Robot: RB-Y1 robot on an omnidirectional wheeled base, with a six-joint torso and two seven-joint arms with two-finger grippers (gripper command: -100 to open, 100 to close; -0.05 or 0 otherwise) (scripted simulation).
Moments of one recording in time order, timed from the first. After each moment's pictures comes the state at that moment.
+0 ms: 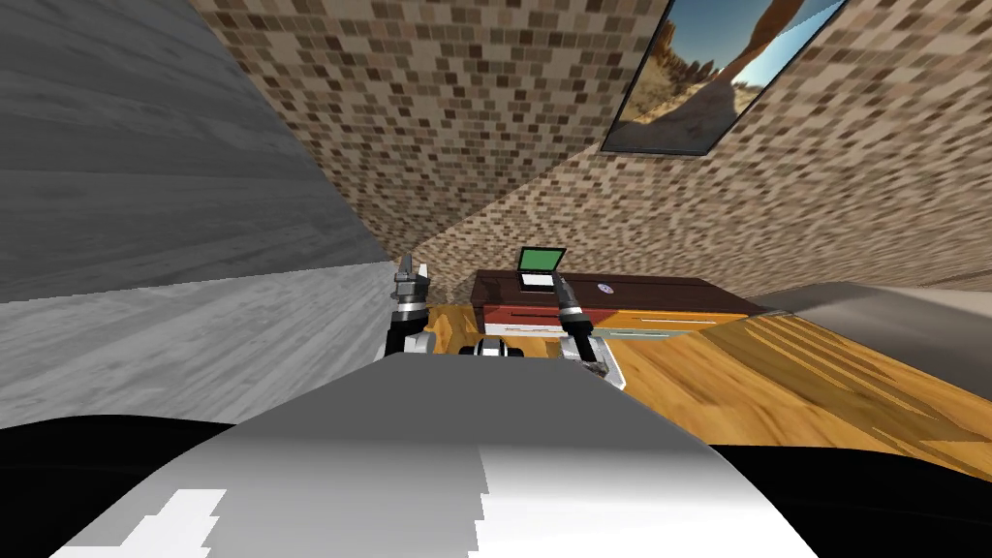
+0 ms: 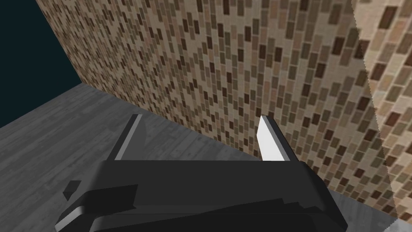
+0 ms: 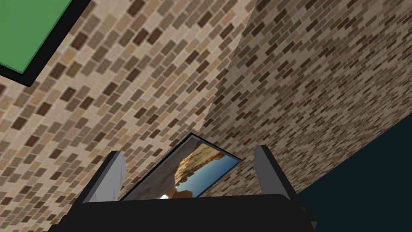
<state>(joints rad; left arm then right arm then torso) 0.48 -0.05 -0.04 -2.22 -0.08 -0.43 0.00 0.38 -0.20 -0.07 -2.04 0.39 -0.30 0.16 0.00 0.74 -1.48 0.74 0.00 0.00</state>
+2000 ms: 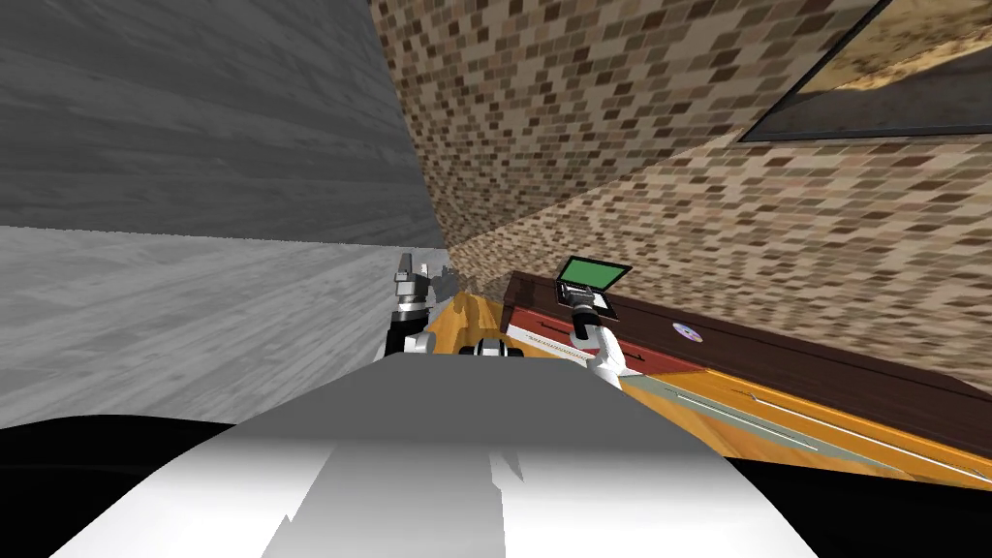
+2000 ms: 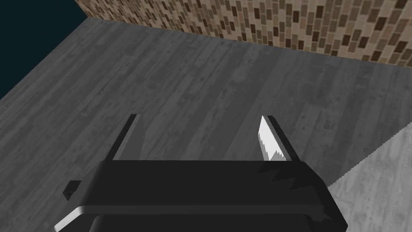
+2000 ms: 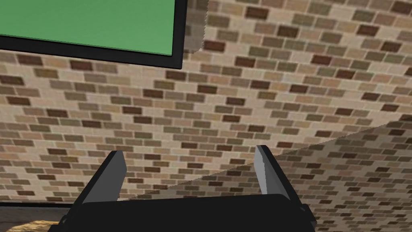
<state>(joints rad) 0.48 -0.05 -0.04 -2.22 -0.08 -0.43 0.00 0.17 -0.22 -0.31 -1.69 0.91 -0.04 0.55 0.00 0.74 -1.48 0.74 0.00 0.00</state>
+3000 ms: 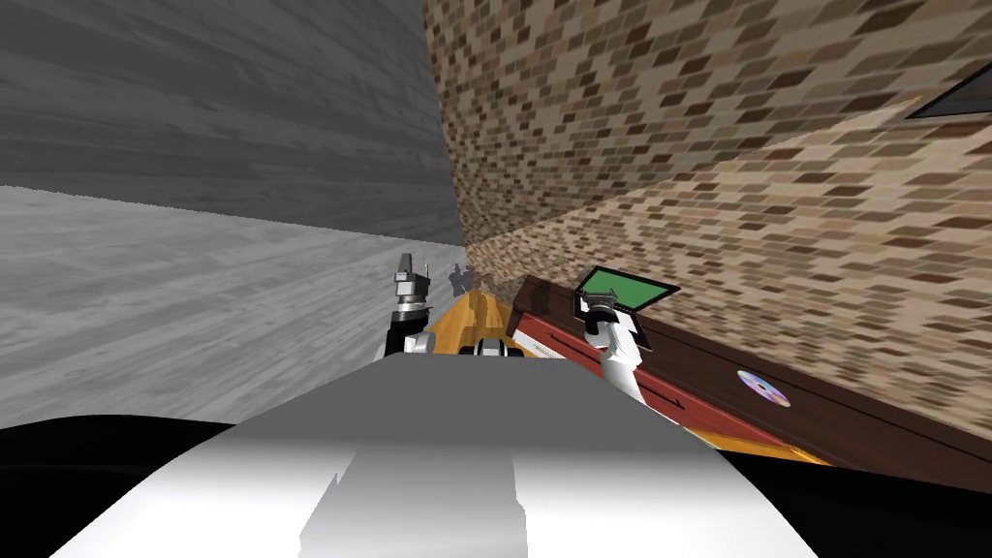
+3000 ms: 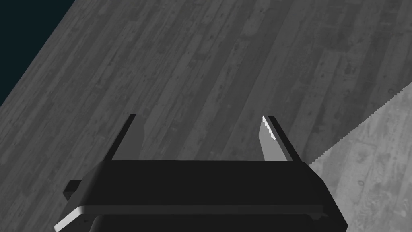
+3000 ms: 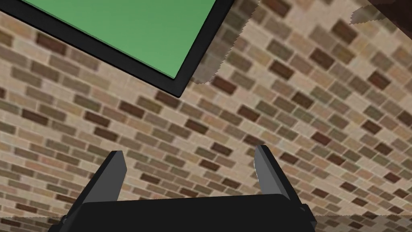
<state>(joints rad) 0.48 -0.05 -0.04 -2.22 -0.08 -0.43 0.00 0.09 -0.33 -0.41 -1.53 1.08 0.07 0.70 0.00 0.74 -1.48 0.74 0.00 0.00</state>
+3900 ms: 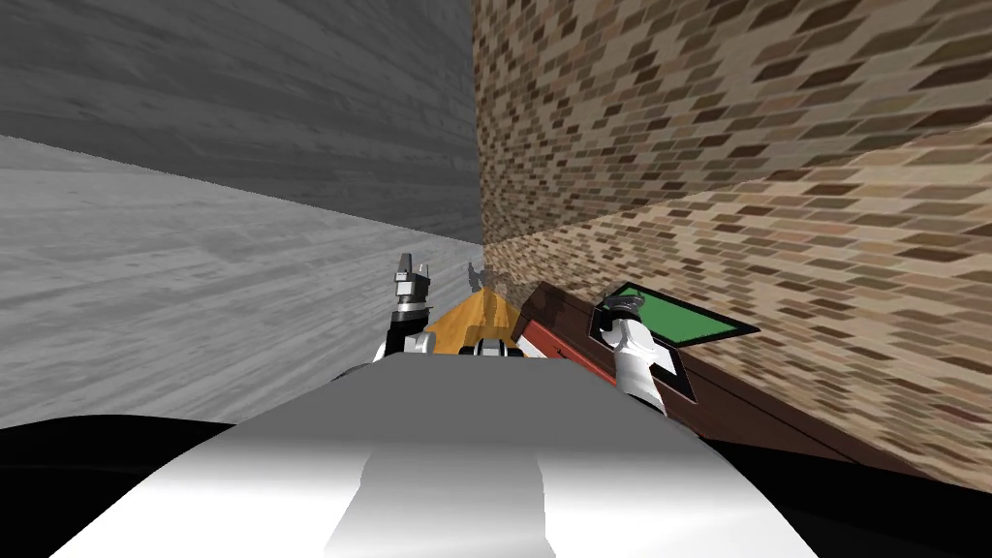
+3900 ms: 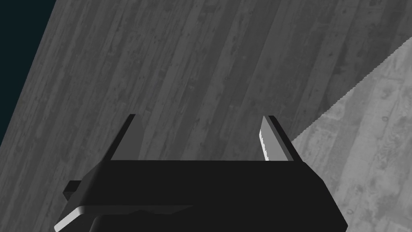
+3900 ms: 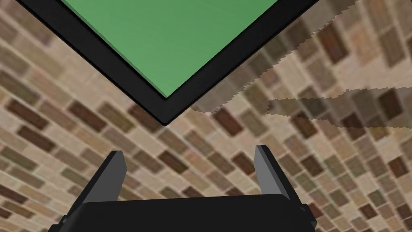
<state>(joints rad) 0.48 -0.05 -0.04 -2.22 -0.08 -0.43 0.00 -0.02 -0.42 -0.55 -1.31 1.26 0.11 0.84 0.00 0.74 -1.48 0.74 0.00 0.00</state>
